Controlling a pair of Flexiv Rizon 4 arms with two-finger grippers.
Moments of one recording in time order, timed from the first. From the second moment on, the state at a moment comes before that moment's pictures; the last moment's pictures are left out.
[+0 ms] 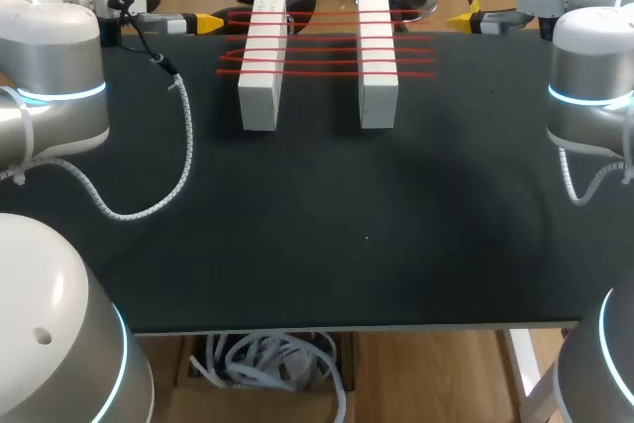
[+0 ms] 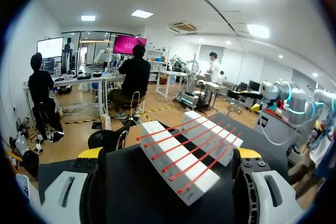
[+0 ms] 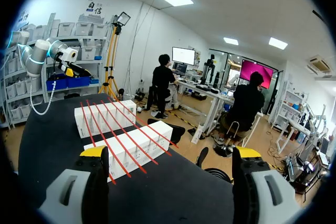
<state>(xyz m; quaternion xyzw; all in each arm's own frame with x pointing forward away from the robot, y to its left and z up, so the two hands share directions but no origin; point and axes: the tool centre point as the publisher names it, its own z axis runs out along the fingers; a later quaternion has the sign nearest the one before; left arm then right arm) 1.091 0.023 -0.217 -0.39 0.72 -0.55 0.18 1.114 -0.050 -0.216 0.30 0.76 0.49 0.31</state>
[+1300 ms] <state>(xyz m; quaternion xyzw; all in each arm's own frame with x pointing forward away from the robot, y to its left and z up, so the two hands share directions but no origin) 1.032 0.027 -0.228 -0.12 0.75 -0.64 0.14 1.114 -0.050 -0.216 0.30 0.76 0.49 0.31</state>
